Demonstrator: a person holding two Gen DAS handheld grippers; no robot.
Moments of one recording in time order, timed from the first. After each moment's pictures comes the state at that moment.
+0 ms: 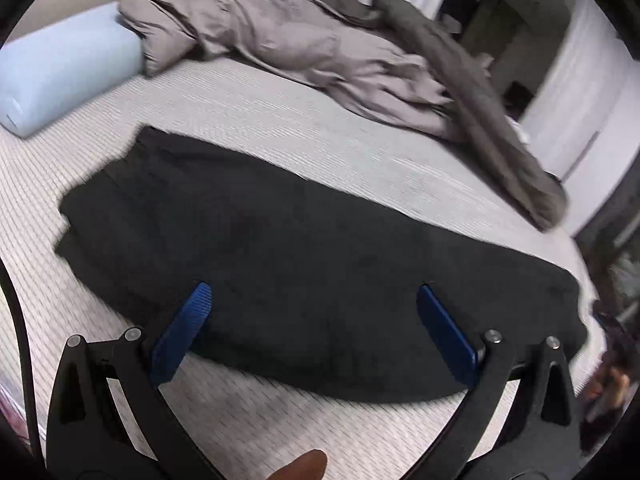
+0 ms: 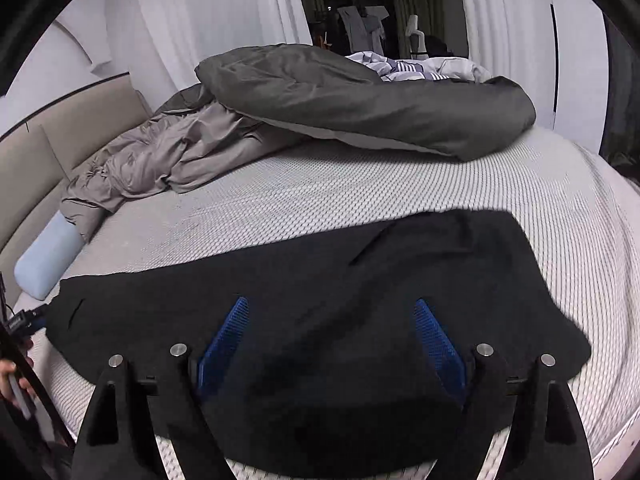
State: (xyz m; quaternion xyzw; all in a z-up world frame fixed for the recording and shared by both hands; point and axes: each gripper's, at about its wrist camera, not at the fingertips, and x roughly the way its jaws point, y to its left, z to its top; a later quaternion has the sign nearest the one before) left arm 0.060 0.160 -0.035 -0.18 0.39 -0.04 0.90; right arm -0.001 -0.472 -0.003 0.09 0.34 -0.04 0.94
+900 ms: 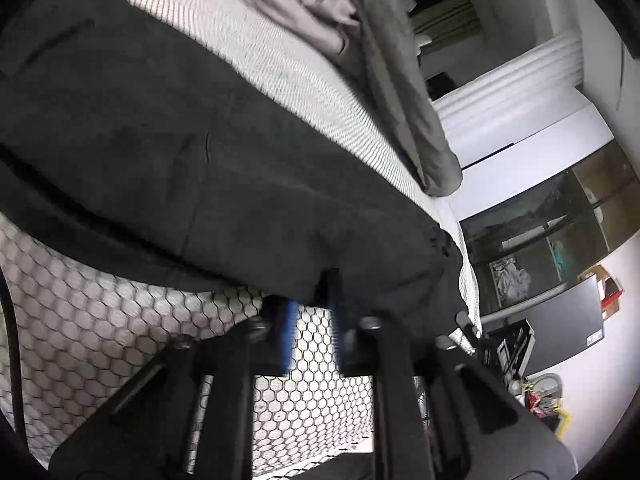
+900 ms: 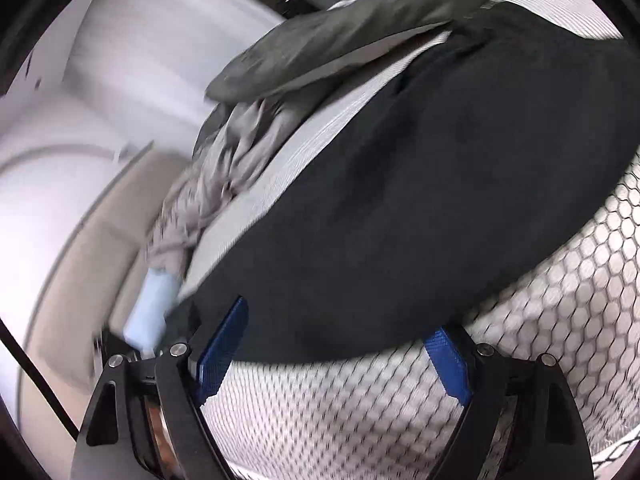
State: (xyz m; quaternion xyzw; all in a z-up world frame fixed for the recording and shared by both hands) left arm 0.050 0.018 -0.090 -0.34 0.43 -0.22 0.81; right arm -0.055 -0.455 -0.099 0.38 0.34 0.06 0.86
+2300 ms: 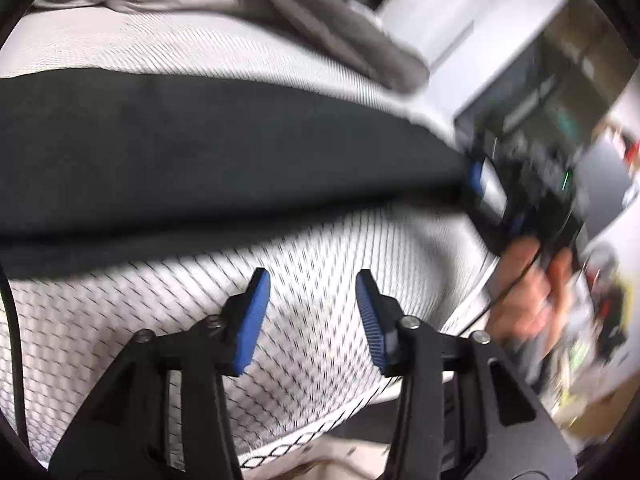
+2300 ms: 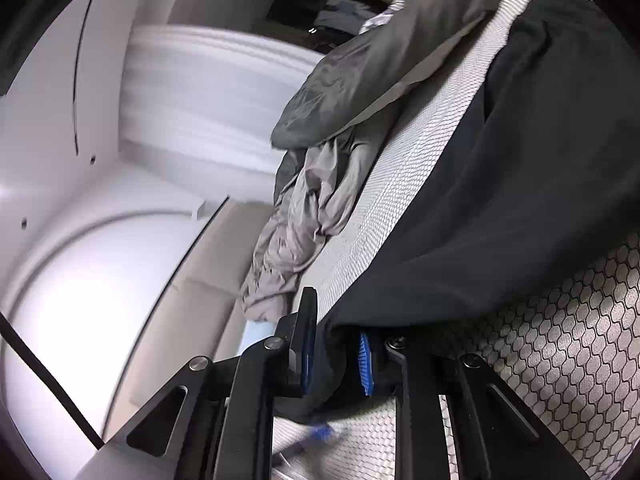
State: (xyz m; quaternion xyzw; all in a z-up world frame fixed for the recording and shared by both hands) left arm 0.012 -0.060 -0.089 -0.13 0.48 -0.31 0.81; right arm -0.041 -0.441 -0.066 0.50 0.25 0.17 0.81
